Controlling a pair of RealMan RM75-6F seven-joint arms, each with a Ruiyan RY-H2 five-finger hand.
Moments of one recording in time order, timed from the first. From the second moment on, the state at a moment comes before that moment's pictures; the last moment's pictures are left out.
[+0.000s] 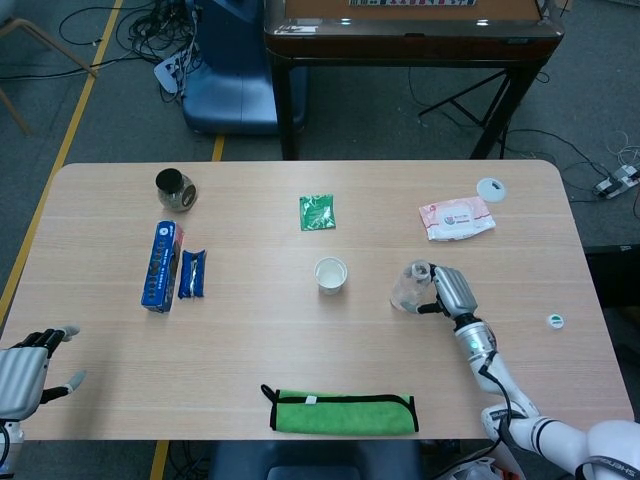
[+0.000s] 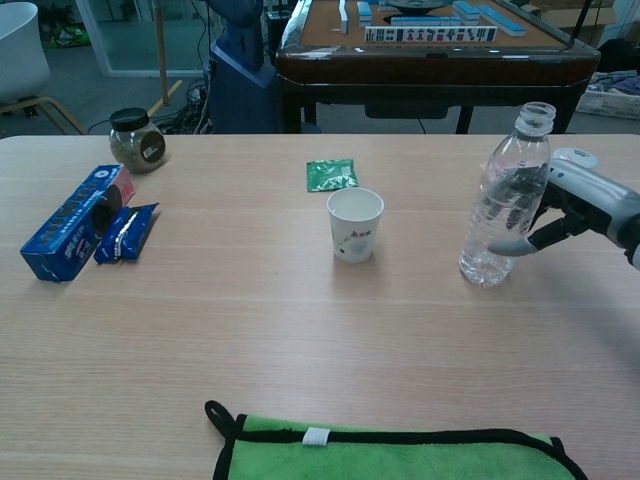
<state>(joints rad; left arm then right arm) -0.07 -1.12 -0.03 -1.66 1.47 1.48 0.19 0.55 -1.71 0.14 -0.97 -1.37 1.04 0.56</state>
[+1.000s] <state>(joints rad) -0.08 -1.13 -0.03 -1.65 1.46 1.46 0.21 0.52 -1.54 0.11 -1.18 -1.38 1.03 0.26</state>
